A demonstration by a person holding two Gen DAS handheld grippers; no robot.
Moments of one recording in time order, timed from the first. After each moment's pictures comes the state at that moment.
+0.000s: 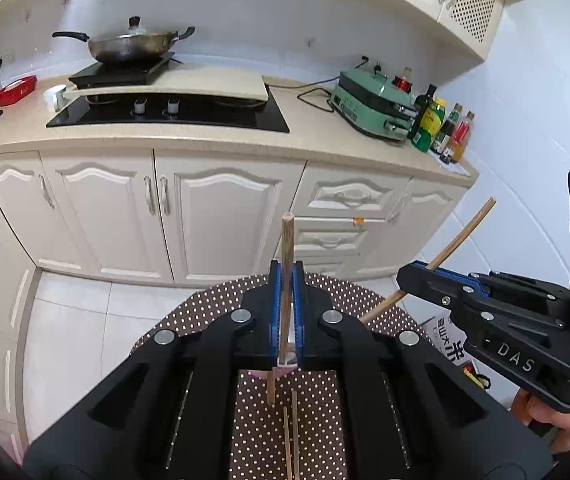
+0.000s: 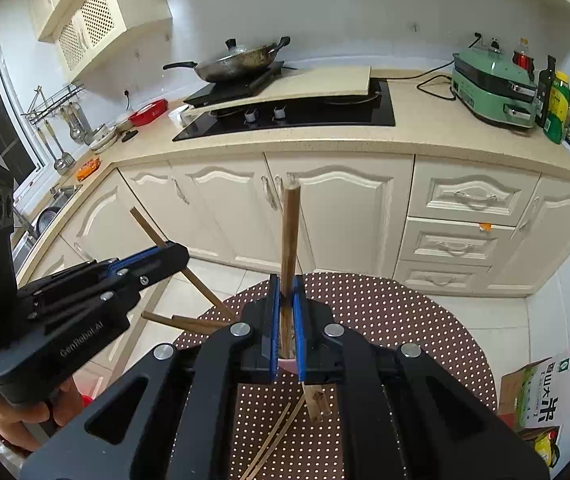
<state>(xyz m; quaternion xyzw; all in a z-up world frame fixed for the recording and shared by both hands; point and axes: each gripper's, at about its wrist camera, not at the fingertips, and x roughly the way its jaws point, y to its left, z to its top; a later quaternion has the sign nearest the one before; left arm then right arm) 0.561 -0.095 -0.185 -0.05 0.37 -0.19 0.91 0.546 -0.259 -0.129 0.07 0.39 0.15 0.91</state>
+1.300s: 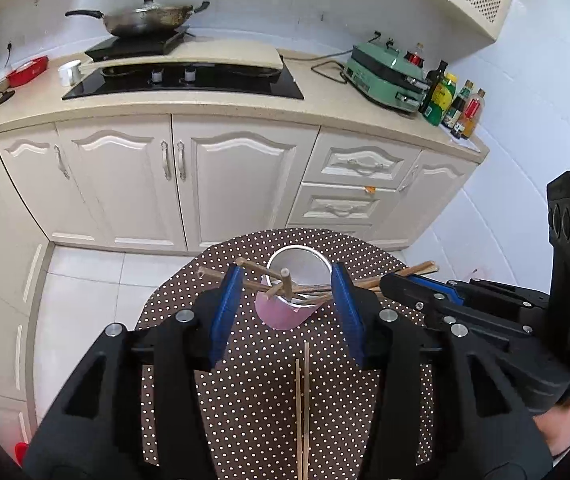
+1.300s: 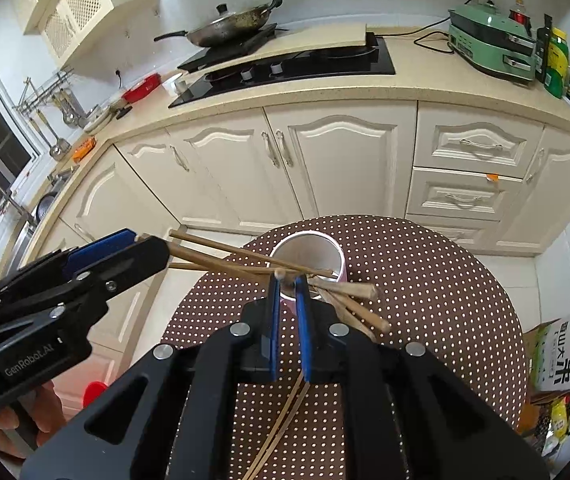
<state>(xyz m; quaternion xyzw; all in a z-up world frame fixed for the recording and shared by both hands) 0.520 -0.078 -0.196 -0.04 0.41 -0.17 0.90 0.523 -0.249 -0.167 0.09 0.44 0.14 0.88</state>
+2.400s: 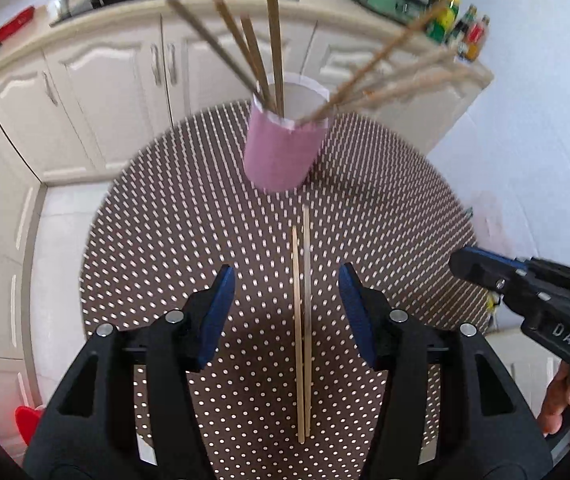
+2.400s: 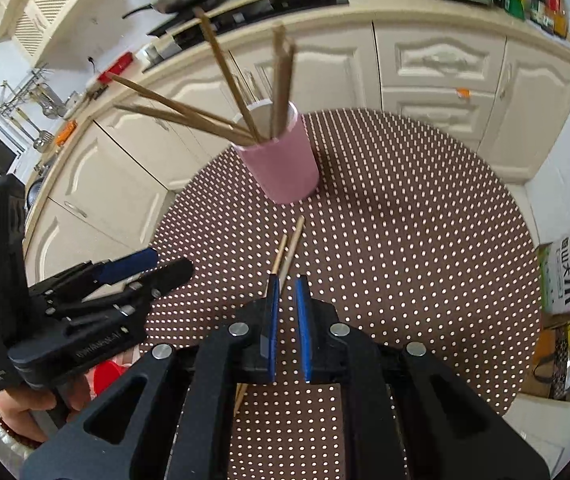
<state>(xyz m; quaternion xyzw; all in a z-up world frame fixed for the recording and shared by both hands) 0.462 -0.094 -0.316 0.00 0.52 -0.18 0.83 0.440 -0.272 -0.238 0.13 0.52 0.10 0.84</state>
